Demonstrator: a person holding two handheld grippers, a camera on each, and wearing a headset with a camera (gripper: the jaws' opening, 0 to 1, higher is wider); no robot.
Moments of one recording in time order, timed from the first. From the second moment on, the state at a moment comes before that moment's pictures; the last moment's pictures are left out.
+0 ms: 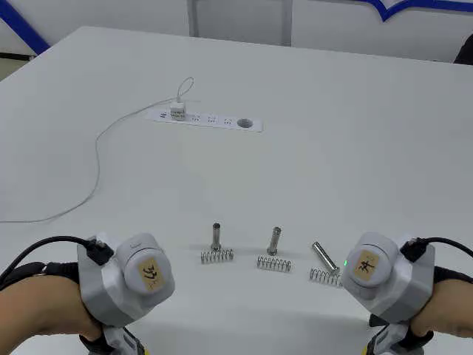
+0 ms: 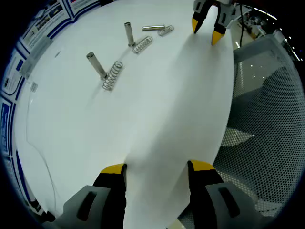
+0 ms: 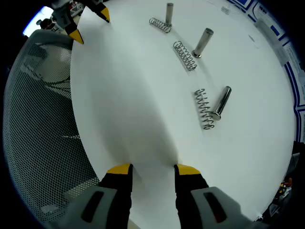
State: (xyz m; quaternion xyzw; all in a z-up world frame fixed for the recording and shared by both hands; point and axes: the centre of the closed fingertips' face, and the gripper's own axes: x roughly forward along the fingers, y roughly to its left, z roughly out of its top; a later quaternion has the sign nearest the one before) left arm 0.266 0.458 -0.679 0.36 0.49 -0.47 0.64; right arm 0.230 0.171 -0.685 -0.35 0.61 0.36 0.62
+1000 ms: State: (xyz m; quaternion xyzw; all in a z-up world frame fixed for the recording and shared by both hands) left arm 0.274 0.443 -0.677 0.31 0.41 -0.50 0.70; right arm 0.235 0.170 -0.680 -0.25 0.51 0.37 0.73
